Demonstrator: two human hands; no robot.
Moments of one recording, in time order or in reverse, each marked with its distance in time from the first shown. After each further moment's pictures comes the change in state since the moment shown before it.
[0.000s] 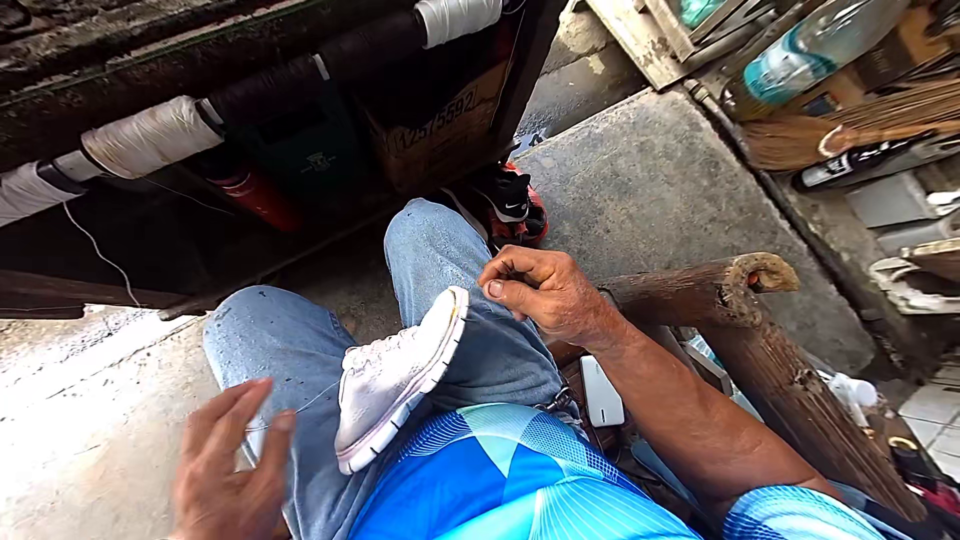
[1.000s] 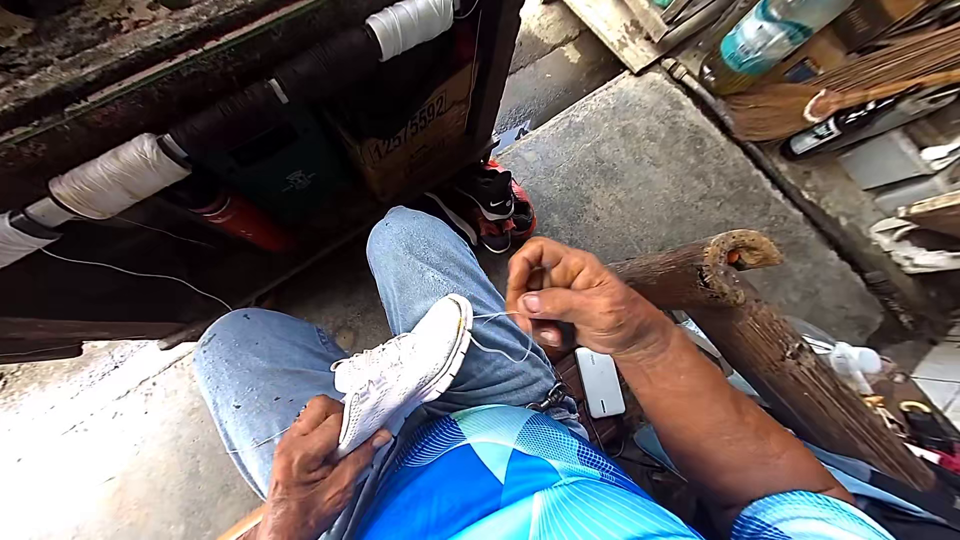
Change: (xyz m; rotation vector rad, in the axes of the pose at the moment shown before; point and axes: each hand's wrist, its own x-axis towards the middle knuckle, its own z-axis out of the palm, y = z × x) left_hand 0.016 0.026 0.061 -0.441 -0.206 0.226; right_hand -0.032 -0.017 -0.030 0.581 -0.136 0.106
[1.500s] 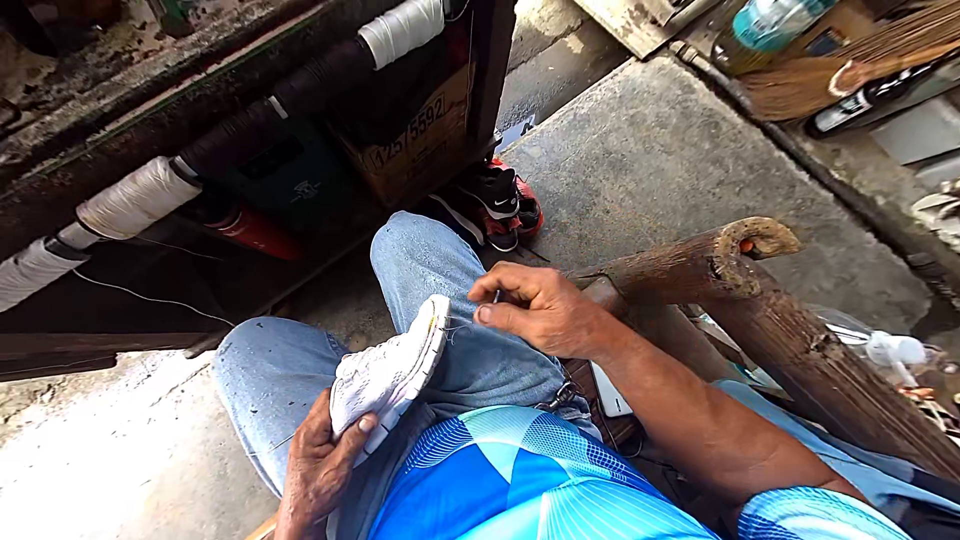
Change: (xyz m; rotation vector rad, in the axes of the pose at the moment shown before) left_hand -0.003 -0.016 0.002 -0.200 0.060 -0.210; right_hand 0.013 0.027 0.009 -0.647 0.168 -0.042
